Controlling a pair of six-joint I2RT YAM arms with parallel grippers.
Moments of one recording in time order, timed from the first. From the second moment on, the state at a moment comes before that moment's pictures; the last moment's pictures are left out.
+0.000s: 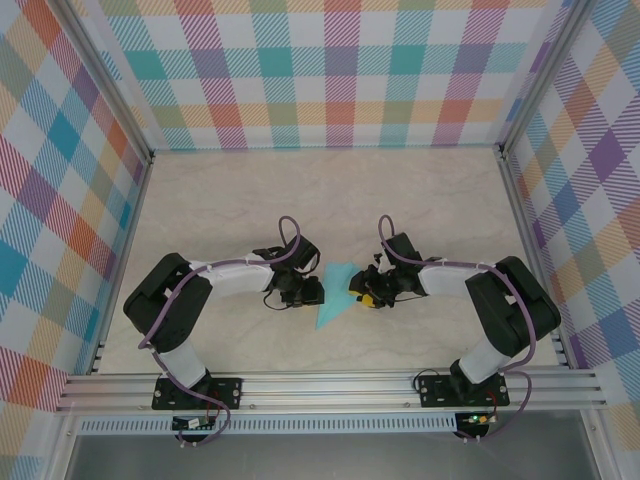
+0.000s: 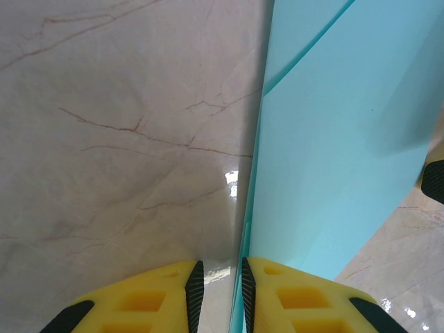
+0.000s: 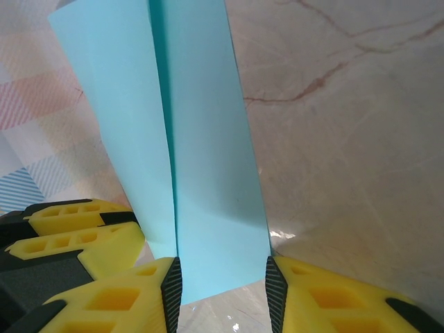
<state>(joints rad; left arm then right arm) -0.74 1.71 0.92 -0.42 0.28 -0.73 0.52 1.60 0.65 -0.10 -0.62 0.99</state>
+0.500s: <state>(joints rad) -0.74 1.71 0.92 -0.42 0.28 -0.73 0.52 1.60 0.65 -0.10 -0.62 0.99</state>
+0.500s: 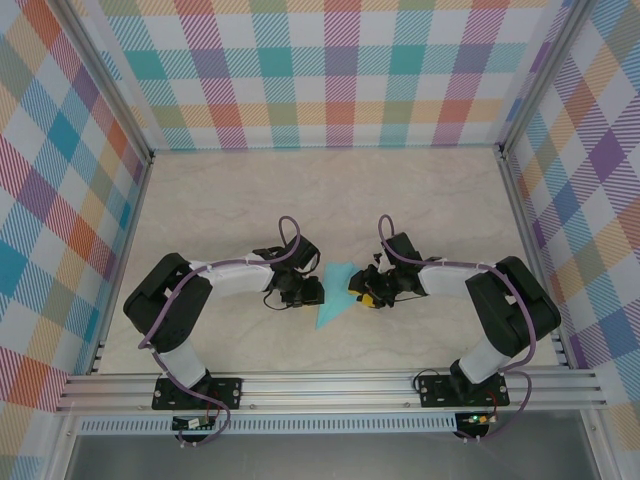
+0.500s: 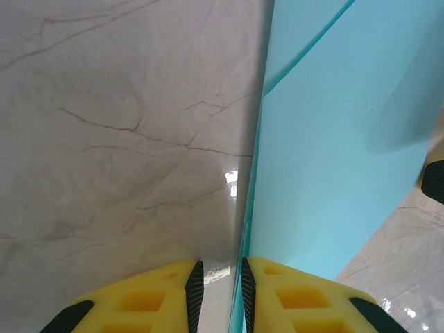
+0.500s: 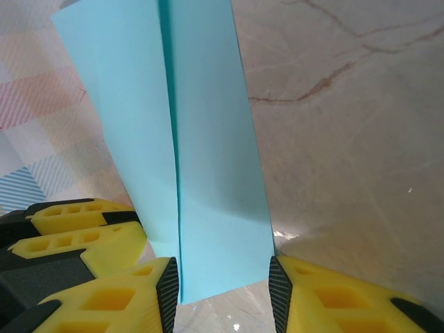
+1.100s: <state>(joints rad) -0.74 1.72 0.92 -0.42 0.28 -0.73 0.53 1.60 0.72 -0.21 -0.53 0.95</state>
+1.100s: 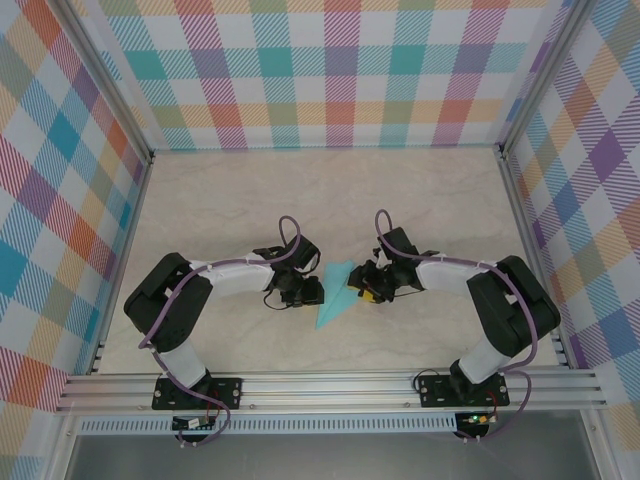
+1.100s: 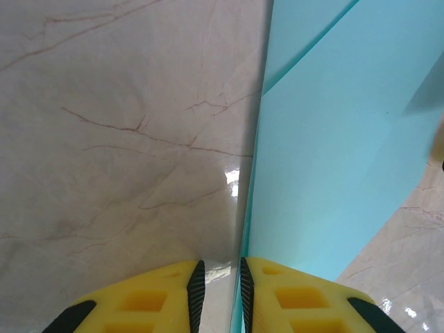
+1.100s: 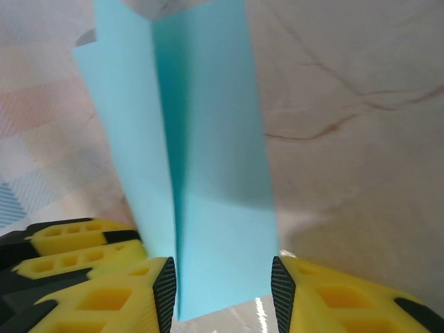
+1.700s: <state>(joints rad) -0.73 1.72 0.92 -0.43 0.28 -0.73 0.57 1.67 0.81 -0.34 -0.50 0.92</state>
